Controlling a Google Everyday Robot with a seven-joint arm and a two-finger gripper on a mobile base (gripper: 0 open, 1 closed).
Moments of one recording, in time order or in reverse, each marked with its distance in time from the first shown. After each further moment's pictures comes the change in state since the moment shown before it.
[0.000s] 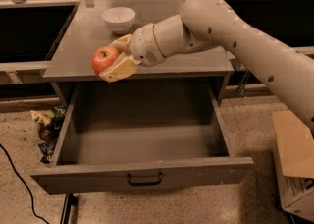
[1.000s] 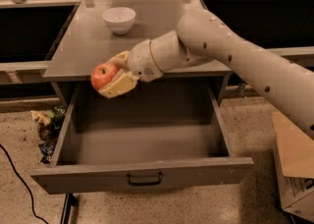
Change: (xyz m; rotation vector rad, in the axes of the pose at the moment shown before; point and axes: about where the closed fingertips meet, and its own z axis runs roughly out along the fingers) arm 0.027 0.028 0.020 -0.052 0.023 0.018
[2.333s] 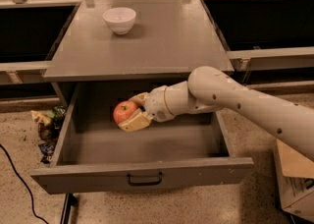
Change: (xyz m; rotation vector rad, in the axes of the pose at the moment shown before) arm 0.129 0.032 0.020 0.099 0.060 0.186
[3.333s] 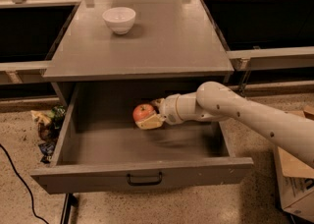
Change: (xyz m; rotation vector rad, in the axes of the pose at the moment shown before) arm 0.090 -0.072 0.009 0.144 0.019 0.146
